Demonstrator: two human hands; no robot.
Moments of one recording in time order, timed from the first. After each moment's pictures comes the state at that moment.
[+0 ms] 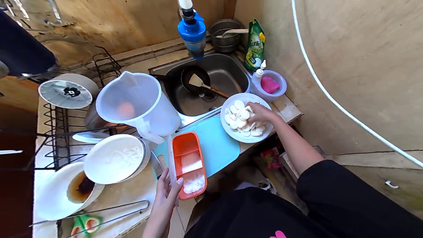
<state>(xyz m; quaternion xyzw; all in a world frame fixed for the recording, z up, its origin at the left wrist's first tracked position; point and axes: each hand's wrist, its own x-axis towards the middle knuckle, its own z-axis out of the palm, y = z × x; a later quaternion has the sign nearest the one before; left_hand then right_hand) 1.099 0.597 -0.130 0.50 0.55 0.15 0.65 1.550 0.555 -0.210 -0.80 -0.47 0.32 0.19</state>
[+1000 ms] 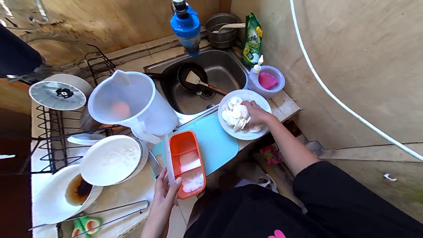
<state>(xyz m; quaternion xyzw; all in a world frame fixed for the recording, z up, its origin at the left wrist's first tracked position) 1.100 0.597 -0.127 0.52 0.56 0.14 0.64 1.518 0.551 -0.200 -0.83 -0.44 0.32 0.11</state>
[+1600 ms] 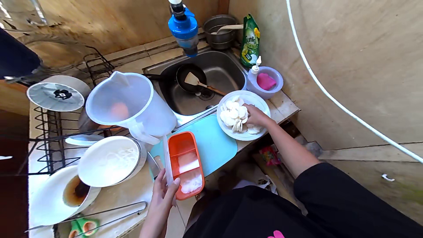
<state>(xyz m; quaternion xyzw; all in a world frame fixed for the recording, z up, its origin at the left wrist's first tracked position) 1.102 0.597 -0.128 0.52 0.55 0.14 0.63 1.519 0.547 -0.201 -0.80 -0.45 0.33 0.21</state>
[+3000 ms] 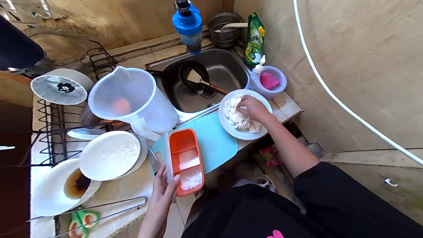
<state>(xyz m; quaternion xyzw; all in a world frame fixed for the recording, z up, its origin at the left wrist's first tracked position) 1.102 0.594 -0.128 0.51 0.57 0.15 0.63 1.499 0.570 -0.154 -0.79 -0.57 0.20 0.15</state>
